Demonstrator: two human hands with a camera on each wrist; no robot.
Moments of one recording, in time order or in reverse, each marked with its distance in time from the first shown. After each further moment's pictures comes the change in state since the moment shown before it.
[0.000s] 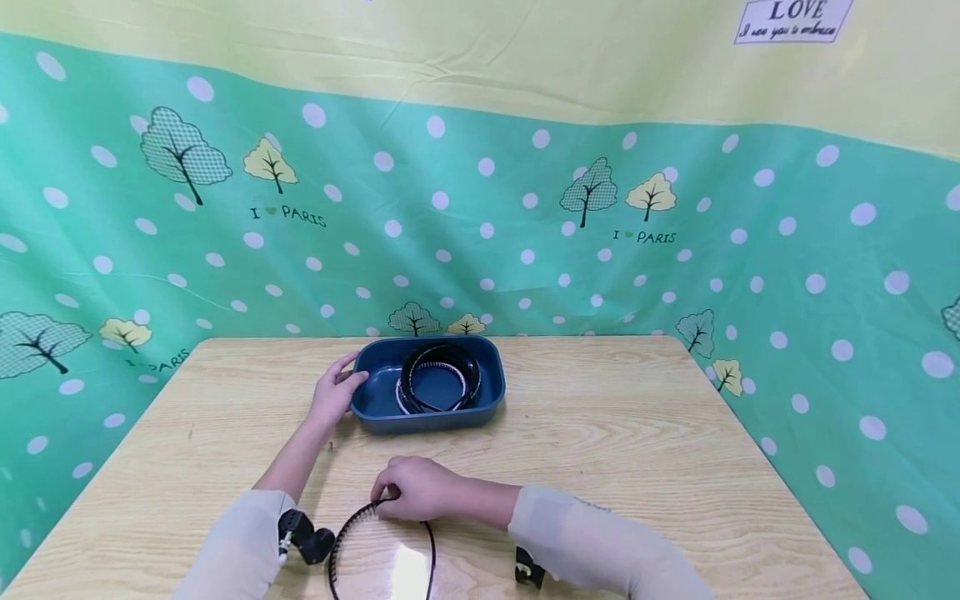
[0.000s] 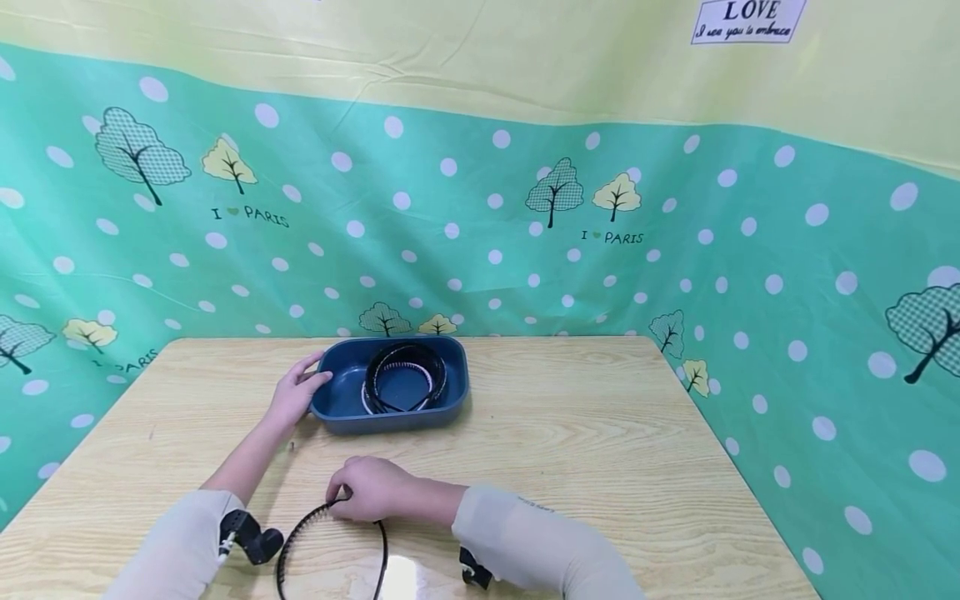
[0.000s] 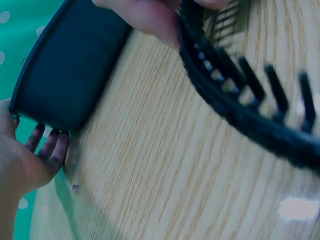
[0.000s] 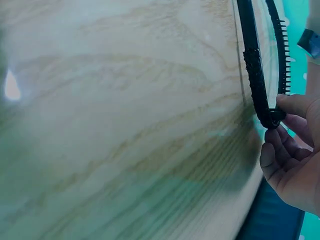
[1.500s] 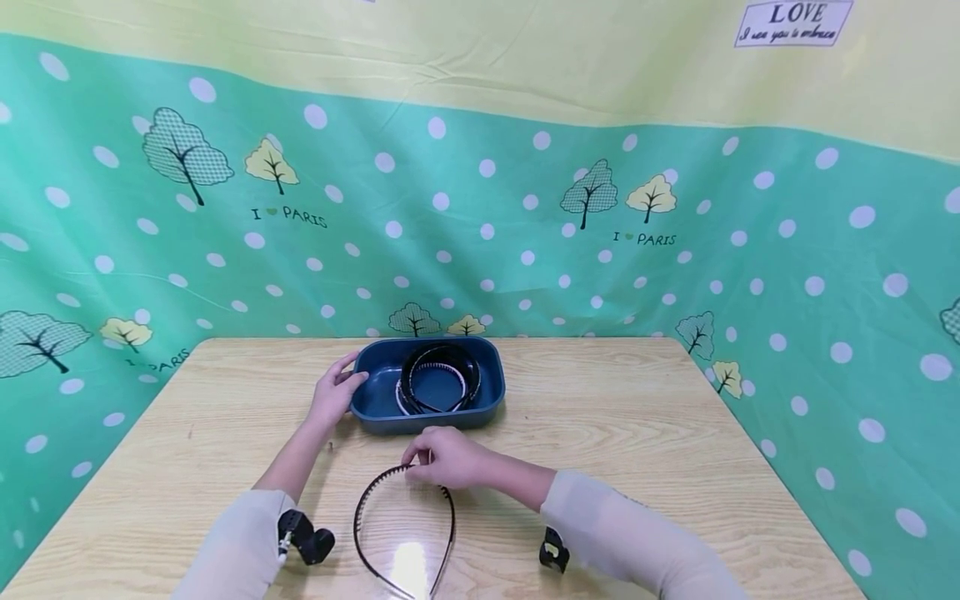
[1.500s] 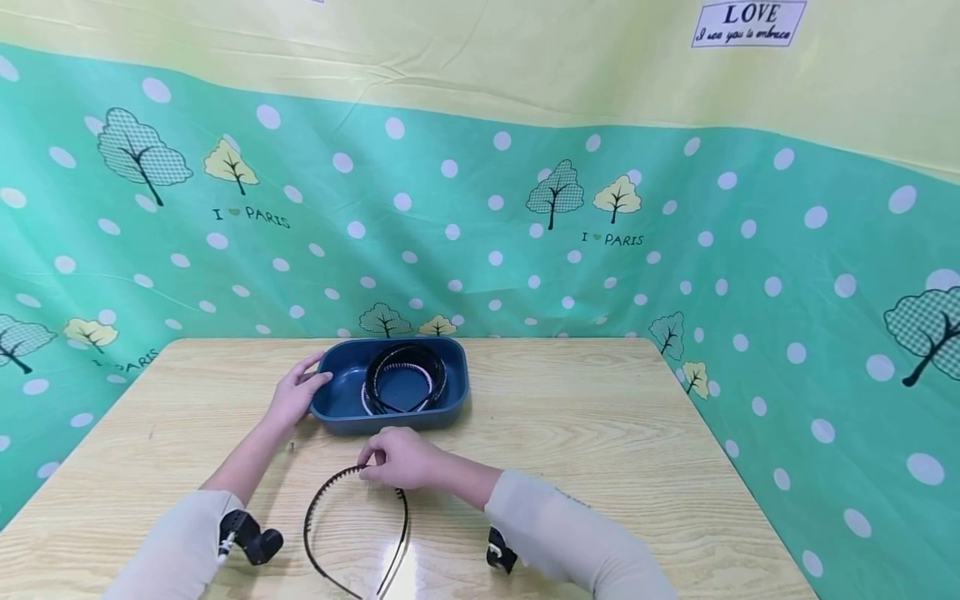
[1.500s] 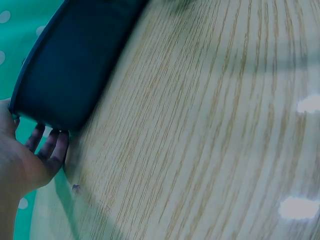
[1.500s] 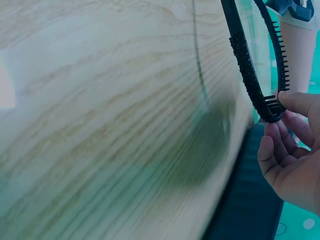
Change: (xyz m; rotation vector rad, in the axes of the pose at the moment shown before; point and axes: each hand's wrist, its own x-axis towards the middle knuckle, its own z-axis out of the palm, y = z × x) left_hand -0.003 0.003 0.001 -0.005 -0.004 0.006; right_hand -0.019 0.028 -0.034 0.202 0.099 0.147
